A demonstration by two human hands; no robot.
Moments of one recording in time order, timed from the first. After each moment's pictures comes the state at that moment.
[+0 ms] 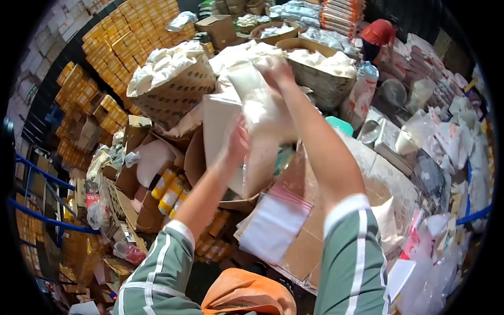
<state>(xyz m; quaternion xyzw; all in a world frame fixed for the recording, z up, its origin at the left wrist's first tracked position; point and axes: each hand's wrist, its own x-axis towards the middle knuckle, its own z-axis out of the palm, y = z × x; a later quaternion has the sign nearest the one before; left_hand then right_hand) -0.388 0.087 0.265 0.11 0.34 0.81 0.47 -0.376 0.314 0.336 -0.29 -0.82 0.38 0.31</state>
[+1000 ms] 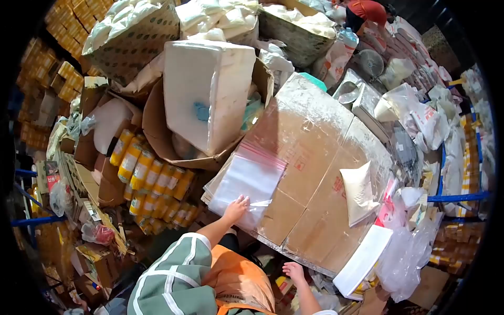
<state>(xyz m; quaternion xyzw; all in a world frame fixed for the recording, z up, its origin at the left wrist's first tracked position) -0.174 -0.156 -0.125 0.68 0.70 0.07 0.21 0.230 -0.179 -0.001 -0.69 -0.32 0.65 -0.05</state>
